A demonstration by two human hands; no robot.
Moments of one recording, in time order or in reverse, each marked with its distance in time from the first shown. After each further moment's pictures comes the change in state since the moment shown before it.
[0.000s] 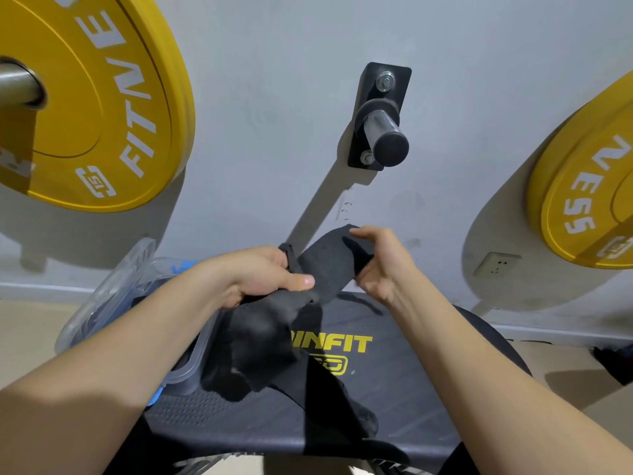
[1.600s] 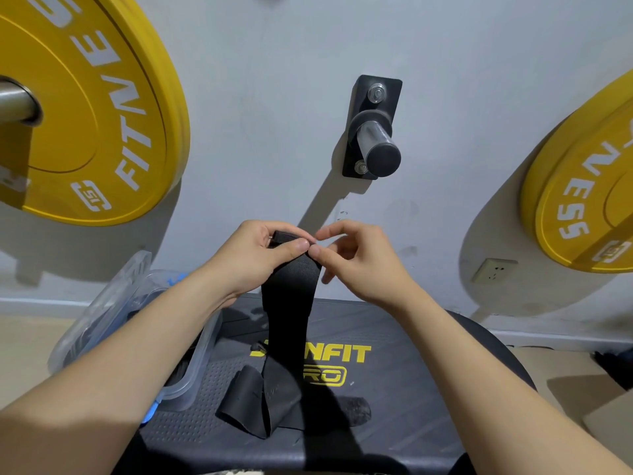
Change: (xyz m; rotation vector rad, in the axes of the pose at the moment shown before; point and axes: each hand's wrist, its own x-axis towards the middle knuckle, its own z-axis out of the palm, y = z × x) left_hand 0.006 0.009 -0.007 -0.192 0.259 0.581; right_hand -0.019 -0.003 0.002 -0.916 -0.239 -0.700
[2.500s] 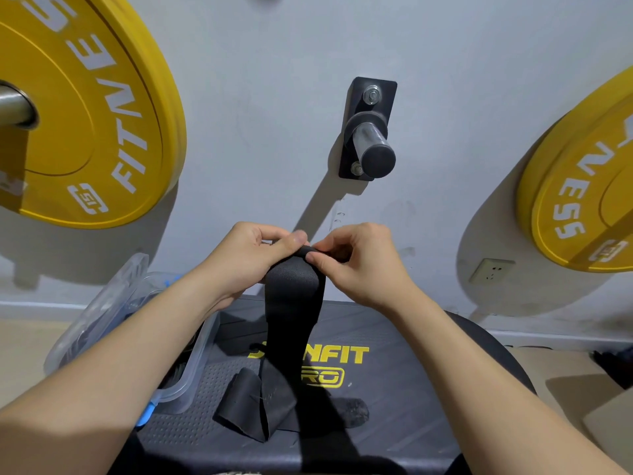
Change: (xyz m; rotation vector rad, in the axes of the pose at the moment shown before) left_hand 0.002 -0.002 0.000 -0.148 -0.016 -0.115; right_hand -0.003 -0.006 -0.006 -0.354 0.065 -0.238
